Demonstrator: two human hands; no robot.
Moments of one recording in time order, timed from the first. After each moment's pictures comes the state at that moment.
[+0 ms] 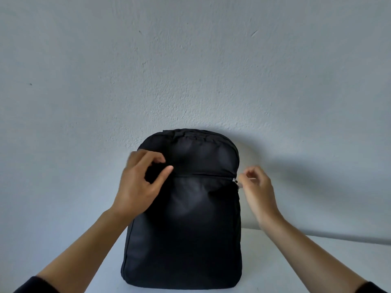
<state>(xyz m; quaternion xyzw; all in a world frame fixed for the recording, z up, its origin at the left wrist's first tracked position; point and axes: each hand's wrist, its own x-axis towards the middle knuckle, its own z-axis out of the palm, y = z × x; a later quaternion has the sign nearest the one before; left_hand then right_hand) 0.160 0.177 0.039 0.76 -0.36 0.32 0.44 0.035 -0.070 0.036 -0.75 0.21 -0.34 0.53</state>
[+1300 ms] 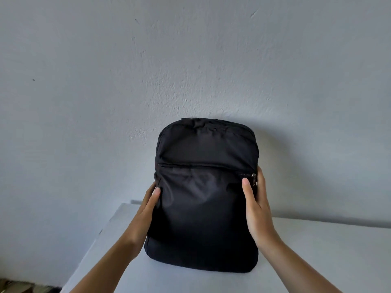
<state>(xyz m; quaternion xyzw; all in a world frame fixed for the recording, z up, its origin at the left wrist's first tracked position) 0.126 0.193 -0.047 0.69 -0.16 -0.16 0.69 0.012 -0.048 -0.032 -0.71 0.15 -0.36 0.58</state>
